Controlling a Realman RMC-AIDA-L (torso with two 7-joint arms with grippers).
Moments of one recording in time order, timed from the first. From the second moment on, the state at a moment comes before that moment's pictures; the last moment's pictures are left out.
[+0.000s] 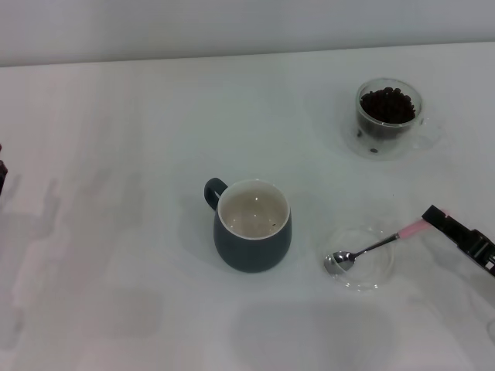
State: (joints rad) left arm -0.25 -2.08 2.35 0.17 -0.73 1.43 -0.01; right arm 0.14 2.01 -0.35 0.01 1.47 1.45 -1.80
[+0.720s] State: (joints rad) left arm -0.25 -2.08 2.35 0.16 -0.75 1.42 -0.02; right arm 0.14 1.99 -0.31 -0.16 1.48 1.60 -1.65
